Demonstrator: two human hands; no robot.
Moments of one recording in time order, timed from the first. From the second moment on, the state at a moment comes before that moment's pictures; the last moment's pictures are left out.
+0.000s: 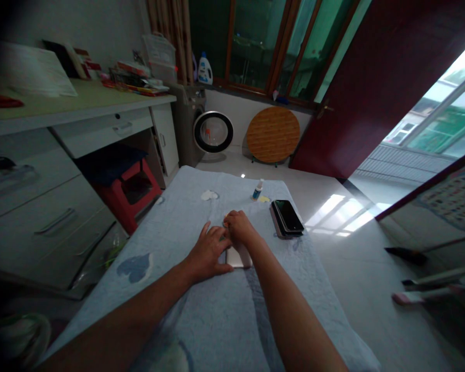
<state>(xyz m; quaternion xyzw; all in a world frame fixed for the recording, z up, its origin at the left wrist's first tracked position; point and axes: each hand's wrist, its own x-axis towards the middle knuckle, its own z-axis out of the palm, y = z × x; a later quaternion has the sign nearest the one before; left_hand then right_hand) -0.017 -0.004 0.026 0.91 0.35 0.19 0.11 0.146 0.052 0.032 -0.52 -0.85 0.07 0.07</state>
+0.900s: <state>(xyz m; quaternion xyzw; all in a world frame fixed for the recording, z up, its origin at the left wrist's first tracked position) -0.015 -0.004 0.014 0.89 0.39 0.17 0.16 0.174 -0.025 0.035 -0.58 -0.80 0.09 0.15</state>
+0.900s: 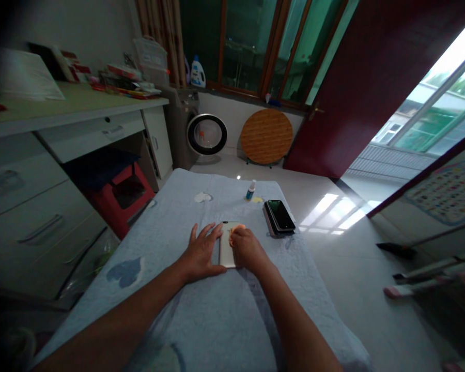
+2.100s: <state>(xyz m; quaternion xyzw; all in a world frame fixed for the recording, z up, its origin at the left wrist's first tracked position) -0.012 -0.003 0.014 0.91 0.38 0.13 0.10 0.184 -0.065 0.010 -0.70 -0.65 0.02 0.29</state>
